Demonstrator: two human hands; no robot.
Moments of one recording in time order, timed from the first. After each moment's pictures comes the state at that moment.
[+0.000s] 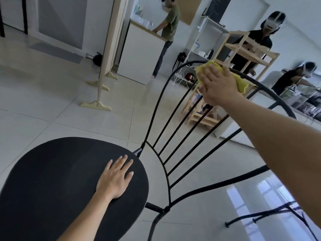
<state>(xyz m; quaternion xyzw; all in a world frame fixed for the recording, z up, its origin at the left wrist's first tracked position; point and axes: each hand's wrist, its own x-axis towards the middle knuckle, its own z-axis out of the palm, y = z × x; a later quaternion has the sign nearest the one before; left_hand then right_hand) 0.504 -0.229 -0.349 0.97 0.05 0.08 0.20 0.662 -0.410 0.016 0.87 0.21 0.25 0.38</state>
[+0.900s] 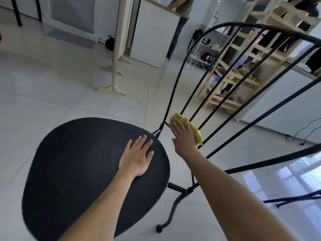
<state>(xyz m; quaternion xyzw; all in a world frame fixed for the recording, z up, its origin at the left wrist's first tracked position) 0.505 -0.228 -0.343 0.98 0.05 0.06 0.18 0.607 -0.375 -0.267 0.86 0.25 0.13 0.43</state>
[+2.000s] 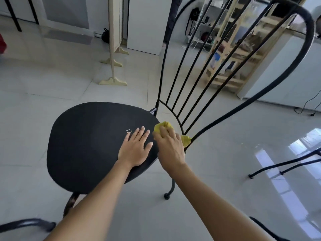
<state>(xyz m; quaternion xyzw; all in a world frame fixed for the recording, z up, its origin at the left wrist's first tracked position) 0.433 -0.260 -0.344 0.99 0.03 0.04 0.14 0.434 -0.395 -0.263 0.95 0.30 0.10 -0.06</state>
